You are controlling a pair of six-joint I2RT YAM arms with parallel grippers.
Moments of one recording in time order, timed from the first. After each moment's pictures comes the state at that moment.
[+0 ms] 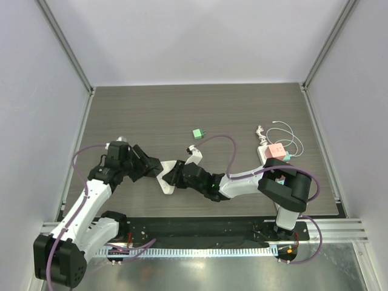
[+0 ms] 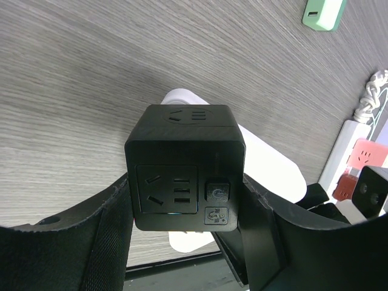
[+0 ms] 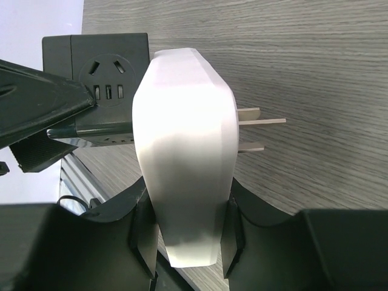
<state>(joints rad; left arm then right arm) -0.23 0.90 0.60 -0.52 0.16 -0.89 1.14 1.77 0.80 0.49 0.27 1.07</state>
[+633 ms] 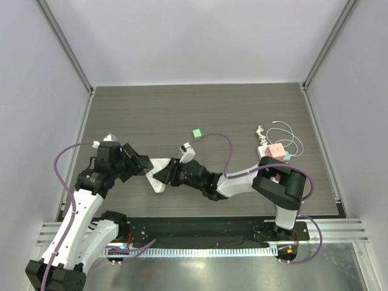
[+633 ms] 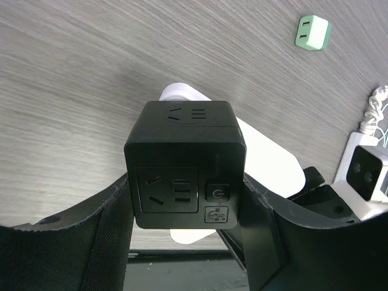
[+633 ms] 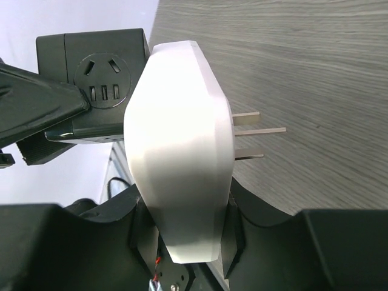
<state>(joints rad) -0.23 0.76 0.74 -0.76 0.03 -0.83 1.13 1.82 0.83 0.69 0.14 1.03</state>
